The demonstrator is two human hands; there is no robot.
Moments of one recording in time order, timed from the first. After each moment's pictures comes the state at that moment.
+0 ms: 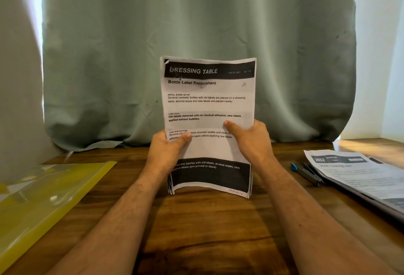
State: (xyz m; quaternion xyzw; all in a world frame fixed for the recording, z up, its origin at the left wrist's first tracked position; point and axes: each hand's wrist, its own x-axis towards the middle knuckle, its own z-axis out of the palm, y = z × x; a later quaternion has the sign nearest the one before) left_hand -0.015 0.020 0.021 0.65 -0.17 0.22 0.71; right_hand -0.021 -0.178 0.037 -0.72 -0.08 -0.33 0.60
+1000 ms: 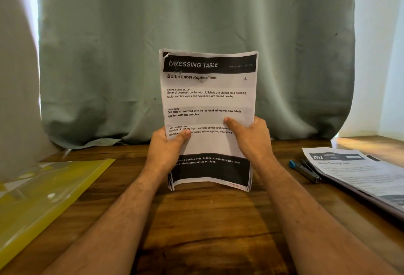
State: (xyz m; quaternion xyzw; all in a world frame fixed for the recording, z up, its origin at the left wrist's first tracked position) left_hand -0.017 0.018 0.019 0.66 -0.18 0.22 0.70; right_hand -0.022 -0.179 0.038 -0.73 -0.06 -0.36 0.58
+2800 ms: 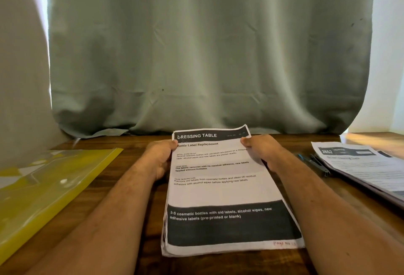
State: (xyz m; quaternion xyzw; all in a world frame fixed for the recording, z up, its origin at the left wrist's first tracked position) left_hand 0.022 0.052 -0.007 0.64 0.06 -0.01 0.76; right_hand 0.004 -0.207 0.003 -0.80 0.07 -0.13 0.58
